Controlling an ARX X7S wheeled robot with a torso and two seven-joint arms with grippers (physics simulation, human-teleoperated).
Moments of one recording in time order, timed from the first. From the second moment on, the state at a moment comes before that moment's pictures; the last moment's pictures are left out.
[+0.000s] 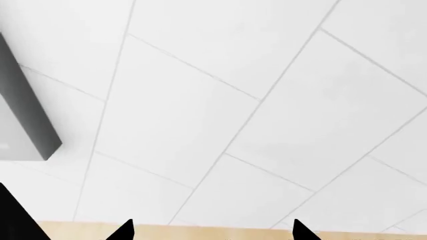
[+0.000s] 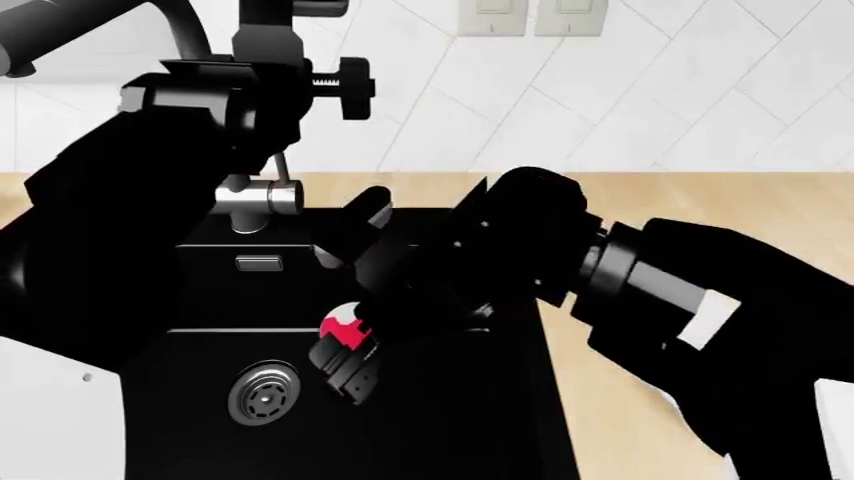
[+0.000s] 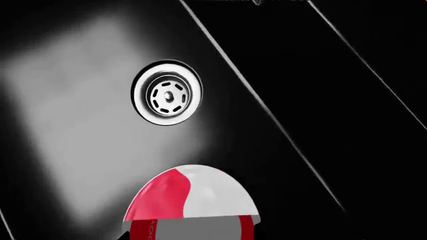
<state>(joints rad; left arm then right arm) -1.78 0.00 2.58 -1.31 -2.60 -0.25 -0.21 1.56 0.08 -1.42 0.44 1.56 1.08 0.16</state>
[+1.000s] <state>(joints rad) -1.76 0.00 2.59 -1.31 -2.62 -0.24 -0.21 1.28 0.00 -1.54 0.59 1.14 1.04 -0.14</state>
